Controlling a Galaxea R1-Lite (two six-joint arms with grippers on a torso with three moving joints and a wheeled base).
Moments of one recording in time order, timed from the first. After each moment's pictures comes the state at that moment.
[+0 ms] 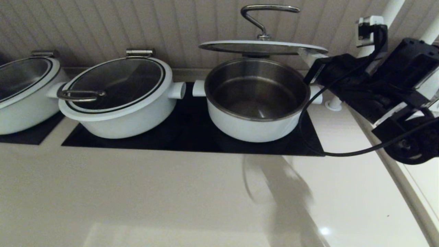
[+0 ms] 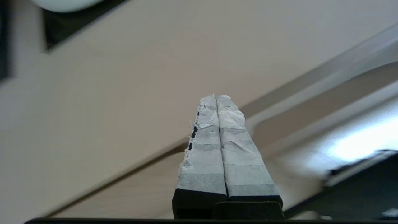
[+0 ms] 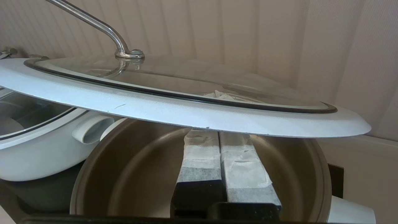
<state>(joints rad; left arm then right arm) -0.61 0.00 -0.28 0.51 0.30 0.34 0.34 1.79 -1.08 -1.13 0.12 0.05</state>
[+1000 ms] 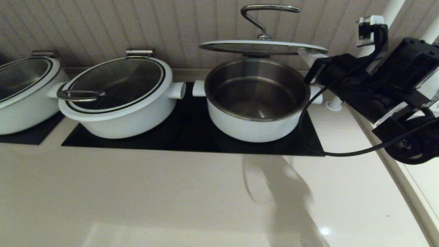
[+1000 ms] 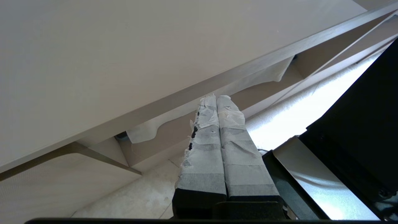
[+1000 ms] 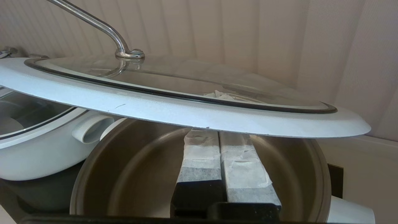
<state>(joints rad) -0.61 0.00 -0.22 0.51 0.01 -0.02 0.34 1.79 -1.08 -1.13 0.12 0.05</state>
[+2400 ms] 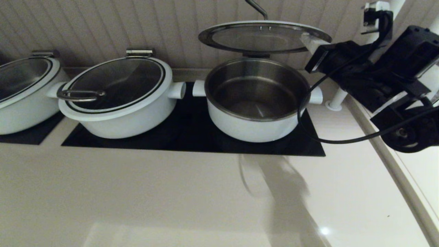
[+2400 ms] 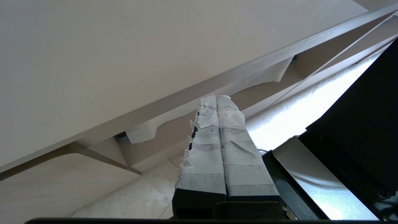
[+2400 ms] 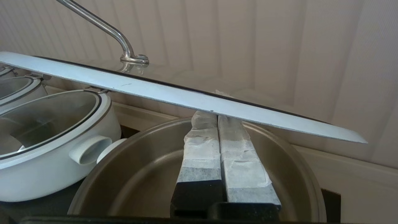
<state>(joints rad) -0.61 0.00 -0.22 0.51 0.01 -0.02 0.33 1.81 -1.17 -1.12 0.13 0.05</state>
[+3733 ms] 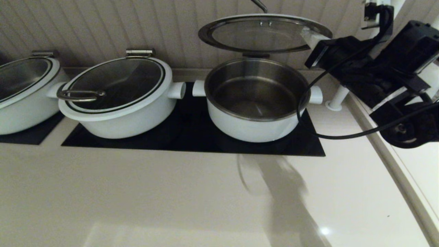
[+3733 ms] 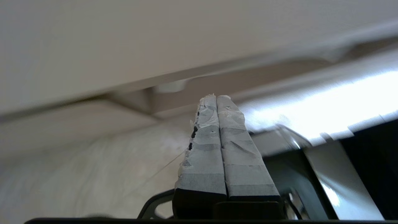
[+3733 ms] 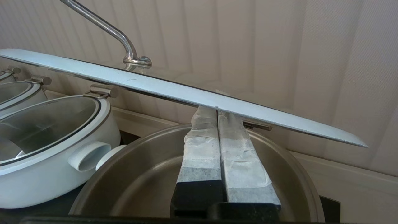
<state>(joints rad) -0.33 0.26 -0.20 0.46 0.01 -0.03 0.33 1.81 -1.21 -1.11 0.13 0.05</state>
